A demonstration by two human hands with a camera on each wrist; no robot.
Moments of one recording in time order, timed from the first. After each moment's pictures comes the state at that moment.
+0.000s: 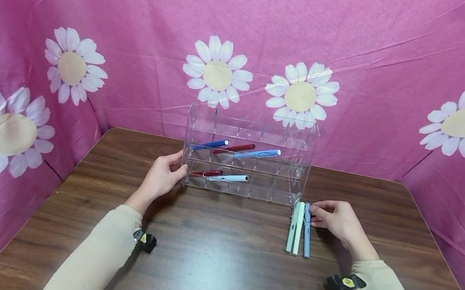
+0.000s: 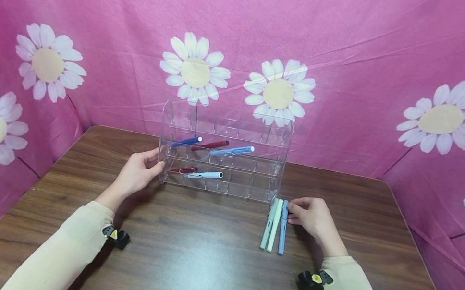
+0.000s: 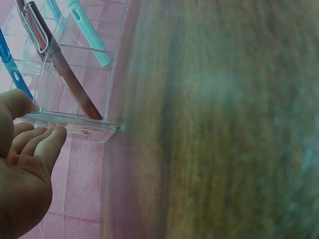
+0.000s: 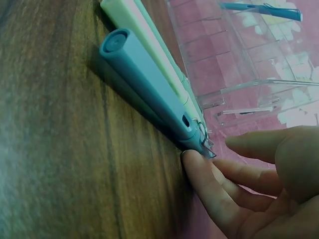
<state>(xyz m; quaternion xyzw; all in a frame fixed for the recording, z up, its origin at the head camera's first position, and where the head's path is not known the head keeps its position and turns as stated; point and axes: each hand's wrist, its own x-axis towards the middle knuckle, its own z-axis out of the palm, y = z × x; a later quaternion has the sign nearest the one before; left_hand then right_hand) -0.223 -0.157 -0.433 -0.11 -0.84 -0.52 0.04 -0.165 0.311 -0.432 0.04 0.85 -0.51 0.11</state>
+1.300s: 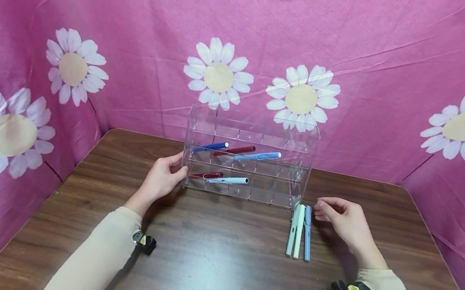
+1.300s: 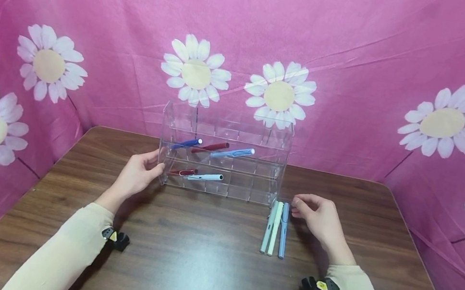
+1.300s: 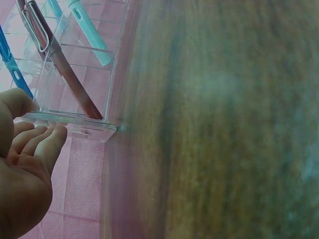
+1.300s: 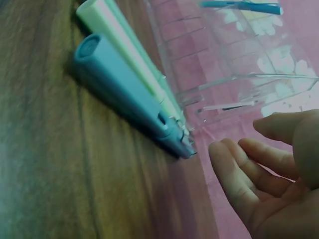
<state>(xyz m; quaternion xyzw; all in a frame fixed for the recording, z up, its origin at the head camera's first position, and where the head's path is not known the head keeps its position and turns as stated) -0.222 -0.158 -0.433 -0.10 -0.84 -0.53 0.04 -0.159 0.317 -0.423 -0.01 0.85 -0.53 0.00</state>
